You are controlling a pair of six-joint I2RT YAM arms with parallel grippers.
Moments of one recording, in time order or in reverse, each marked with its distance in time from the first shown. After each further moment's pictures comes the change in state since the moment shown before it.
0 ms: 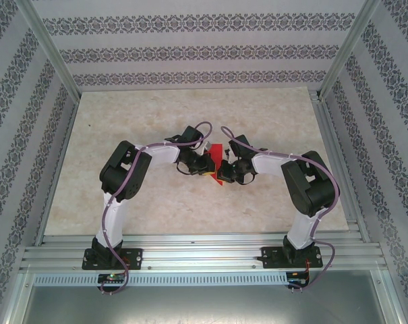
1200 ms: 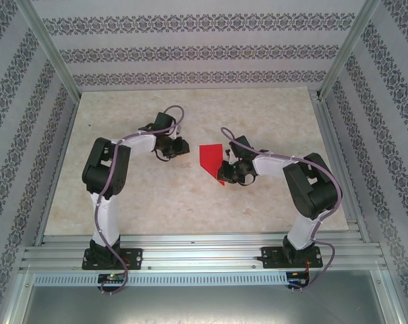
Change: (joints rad) left arm 0.237 -0.098 -0.031 -0.037 -0.223 0.103; right arm 0.003 -0.043 -0.023 0.006 0.033 -0.018
